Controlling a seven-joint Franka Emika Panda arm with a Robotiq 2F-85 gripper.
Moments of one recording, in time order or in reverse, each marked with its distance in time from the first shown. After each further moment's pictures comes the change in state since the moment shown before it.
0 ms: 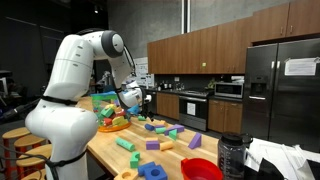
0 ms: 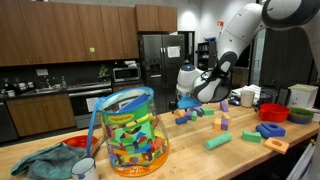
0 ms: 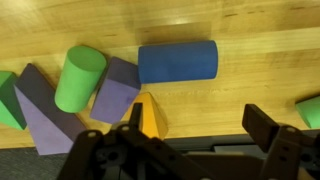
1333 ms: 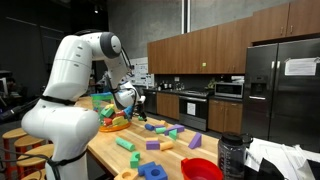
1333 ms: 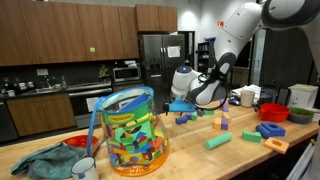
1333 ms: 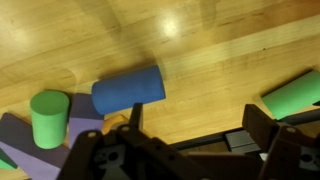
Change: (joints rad) arm 0.101 0.010 -0.023 0.011 -0.046 0.008 0.309
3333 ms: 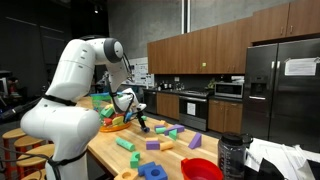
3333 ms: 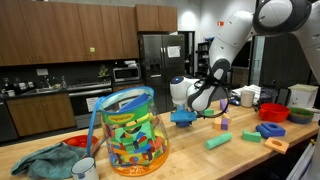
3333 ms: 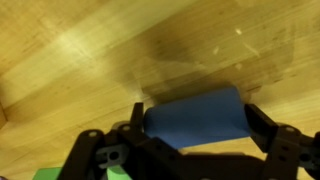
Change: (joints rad) arm 0.031 0.084 -0.008 0.028 0.102 -0.260 0.110
